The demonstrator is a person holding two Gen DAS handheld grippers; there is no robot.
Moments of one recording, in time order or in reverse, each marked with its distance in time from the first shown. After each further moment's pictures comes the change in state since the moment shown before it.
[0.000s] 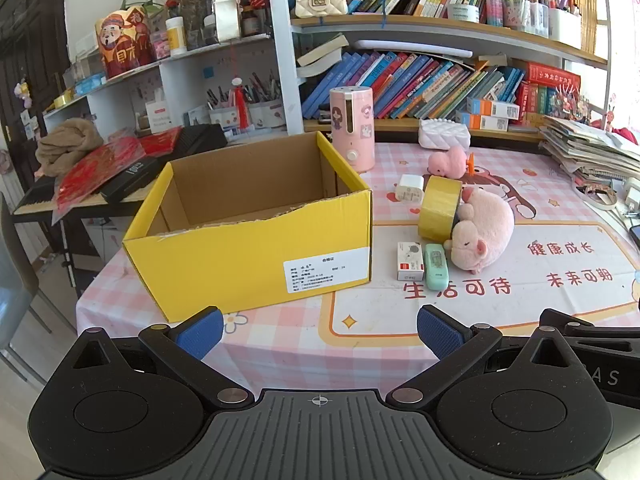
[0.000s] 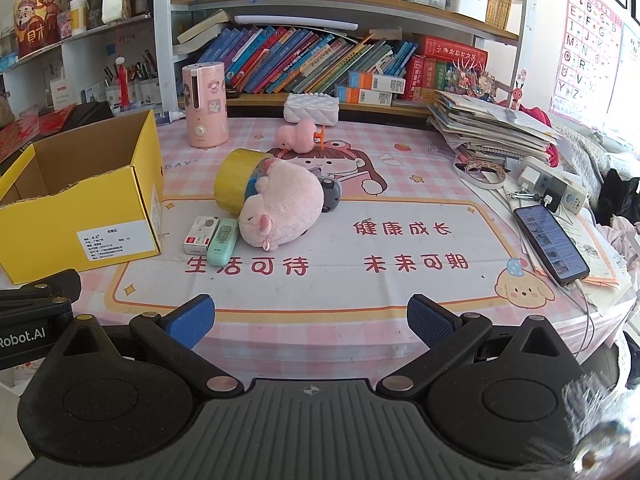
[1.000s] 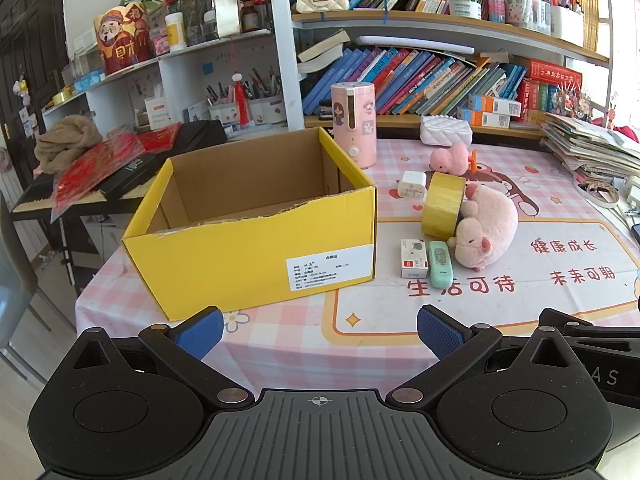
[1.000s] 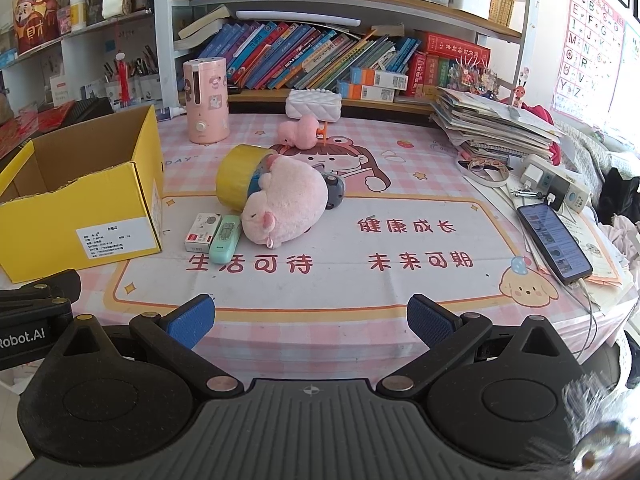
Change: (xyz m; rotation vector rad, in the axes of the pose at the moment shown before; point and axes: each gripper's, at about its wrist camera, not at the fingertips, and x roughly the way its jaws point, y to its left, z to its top) left arm 0.006 -0.005 -0.002 0.000 0.011 0.000; right arm 0.002 0.001 0.001 -0.001 0.005 0.000
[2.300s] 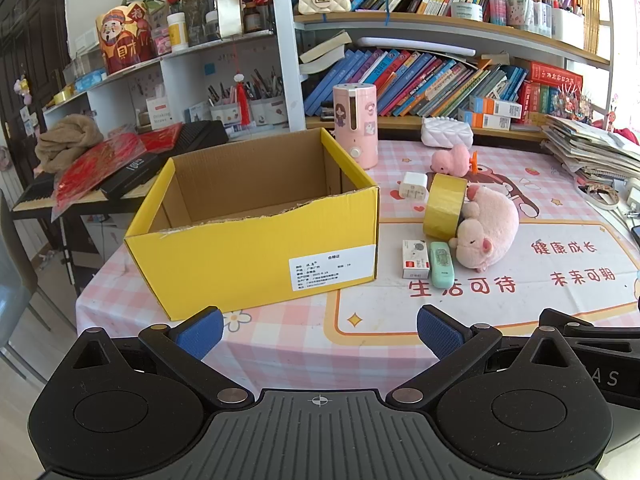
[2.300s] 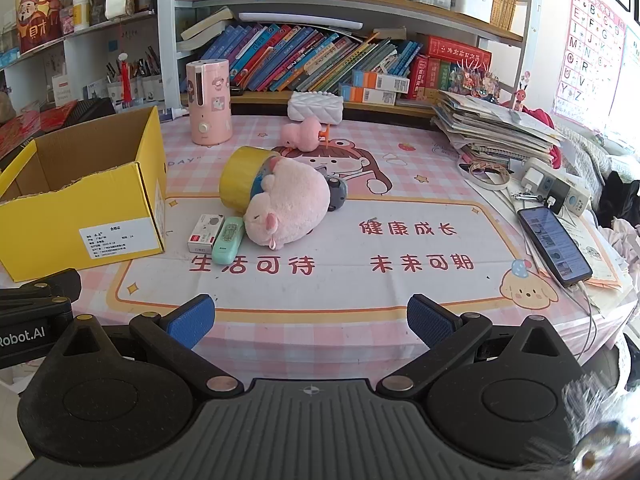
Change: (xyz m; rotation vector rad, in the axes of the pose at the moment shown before) left arm 0.004 0.003 -0.001 -0.020 0.005 0.018; right arm -0.001 0.002 -0.001 -0.002 0.000 -0.002
